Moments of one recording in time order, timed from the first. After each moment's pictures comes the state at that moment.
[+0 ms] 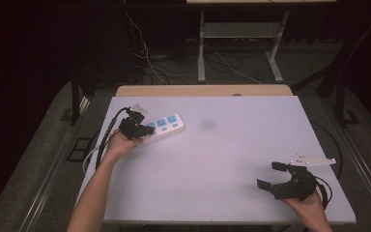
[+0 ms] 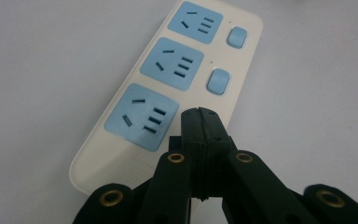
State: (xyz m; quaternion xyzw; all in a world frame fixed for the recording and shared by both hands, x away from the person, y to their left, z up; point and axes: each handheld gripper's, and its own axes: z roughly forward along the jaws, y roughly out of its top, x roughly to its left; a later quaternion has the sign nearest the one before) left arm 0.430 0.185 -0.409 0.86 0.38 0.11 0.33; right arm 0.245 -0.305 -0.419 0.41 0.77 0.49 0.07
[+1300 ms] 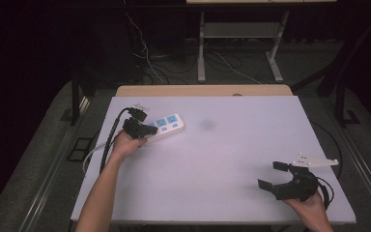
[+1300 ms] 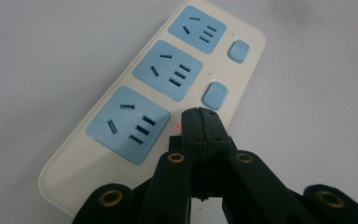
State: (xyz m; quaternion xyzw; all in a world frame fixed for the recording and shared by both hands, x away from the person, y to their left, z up) left arm 0.435 0.179 -0.414 0.83 0.44 0.08 0.34; right arm 0.242 -0.307 -0.416 0.41 0.77 0.49 0.08
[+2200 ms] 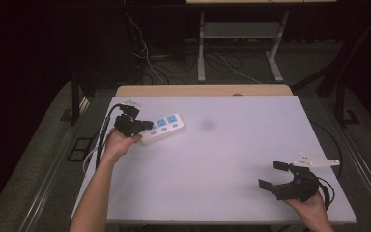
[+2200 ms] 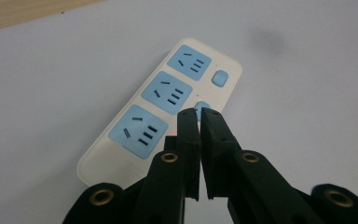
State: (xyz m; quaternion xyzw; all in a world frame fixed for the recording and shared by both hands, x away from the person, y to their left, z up) left arm 0.413 0.192 -0.376 0.81 0.43 0.11 0.38; right arm 0.241 -0.308 -0.415 0.40 0.76 0.50 0.08
